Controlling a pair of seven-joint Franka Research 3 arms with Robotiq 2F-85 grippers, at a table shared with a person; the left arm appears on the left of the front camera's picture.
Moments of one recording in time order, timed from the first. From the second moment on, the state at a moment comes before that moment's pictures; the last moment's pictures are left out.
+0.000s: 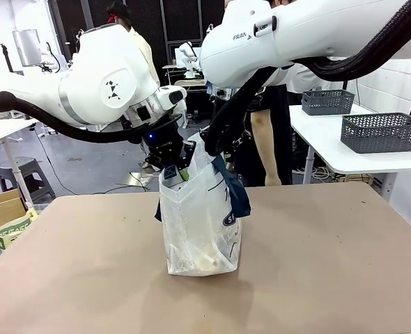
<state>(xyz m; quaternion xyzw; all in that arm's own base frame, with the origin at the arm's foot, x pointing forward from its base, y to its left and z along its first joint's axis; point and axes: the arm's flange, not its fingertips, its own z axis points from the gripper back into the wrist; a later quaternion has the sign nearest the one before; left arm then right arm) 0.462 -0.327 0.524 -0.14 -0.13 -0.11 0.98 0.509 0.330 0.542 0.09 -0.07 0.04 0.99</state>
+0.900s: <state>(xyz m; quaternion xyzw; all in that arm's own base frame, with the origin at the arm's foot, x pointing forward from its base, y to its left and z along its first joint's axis) 0.465 -0.333 0.531 -0.17 -0.15 -0.10 0.97 0.512 0.336 0.543 0.12 -0.08 0.03 0.99</state>
